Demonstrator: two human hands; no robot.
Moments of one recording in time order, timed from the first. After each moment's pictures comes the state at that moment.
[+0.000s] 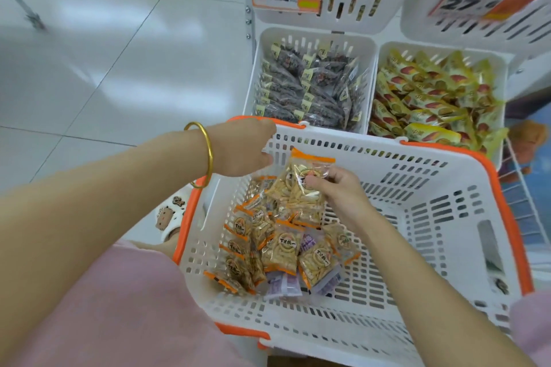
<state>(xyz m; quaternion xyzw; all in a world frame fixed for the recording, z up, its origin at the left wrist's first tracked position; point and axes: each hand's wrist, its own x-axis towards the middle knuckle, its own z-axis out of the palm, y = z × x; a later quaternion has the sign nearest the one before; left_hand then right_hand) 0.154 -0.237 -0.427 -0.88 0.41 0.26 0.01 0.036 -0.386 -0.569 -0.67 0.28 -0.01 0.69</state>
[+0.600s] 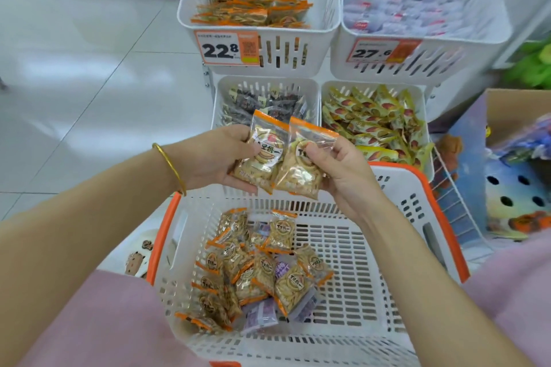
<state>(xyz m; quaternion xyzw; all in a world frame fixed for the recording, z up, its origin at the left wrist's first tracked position) 0.141 -0.267 -0.404 -0.72 0.17 0.46 -0.48 0.015 -0.416 -0.457 -0.58 0.22 -0.16 0.77</state>
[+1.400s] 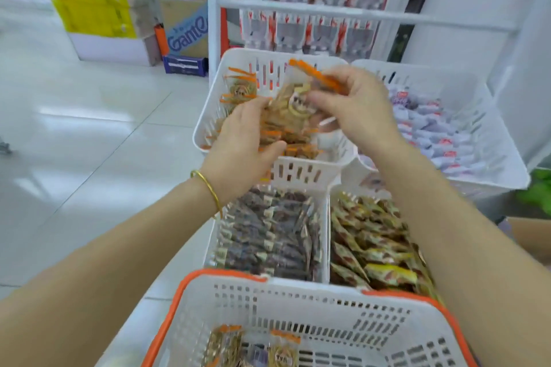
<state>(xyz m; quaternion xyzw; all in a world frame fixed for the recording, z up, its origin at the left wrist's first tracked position) 0.265 -0.355 -0.340 -0.82 0.41 -0.08 -0.40 0.188 -0.510 -0.287 -0.83 0.11 -0.31 0.46</state>
